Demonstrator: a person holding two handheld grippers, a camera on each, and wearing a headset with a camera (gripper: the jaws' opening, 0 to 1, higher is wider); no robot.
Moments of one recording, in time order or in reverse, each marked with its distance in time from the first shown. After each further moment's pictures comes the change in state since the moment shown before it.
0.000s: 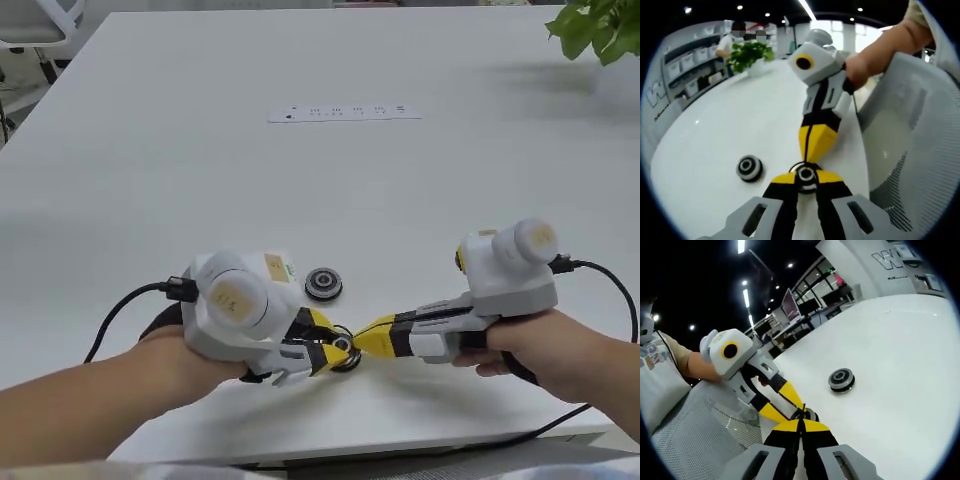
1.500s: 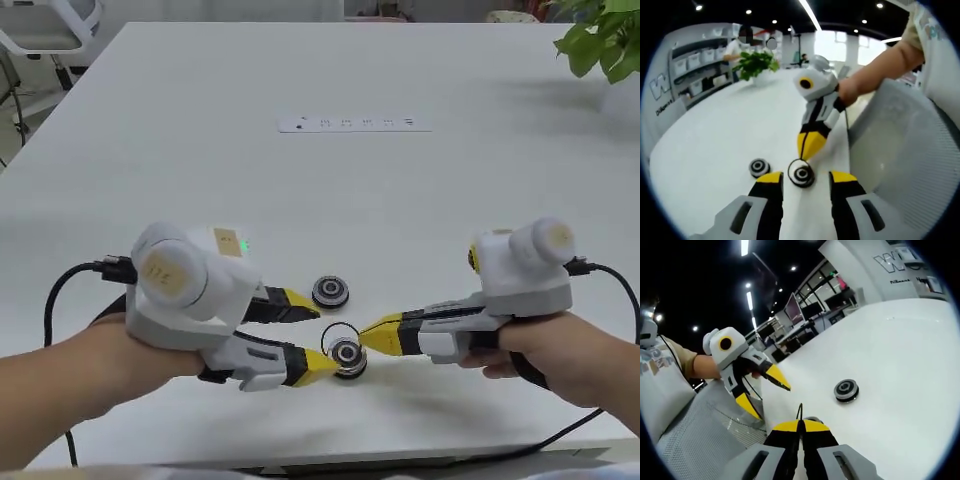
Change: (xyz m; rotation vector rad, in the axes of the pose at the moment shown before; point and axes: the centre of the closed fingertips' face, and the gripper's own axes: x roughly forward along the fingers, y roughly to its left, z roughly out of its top) left arm -0.057 -0.003 0.021 -0.067 -0.083 -0.006; right arm -0.008 0.004 0.017 -0.015 -0.028 0.024
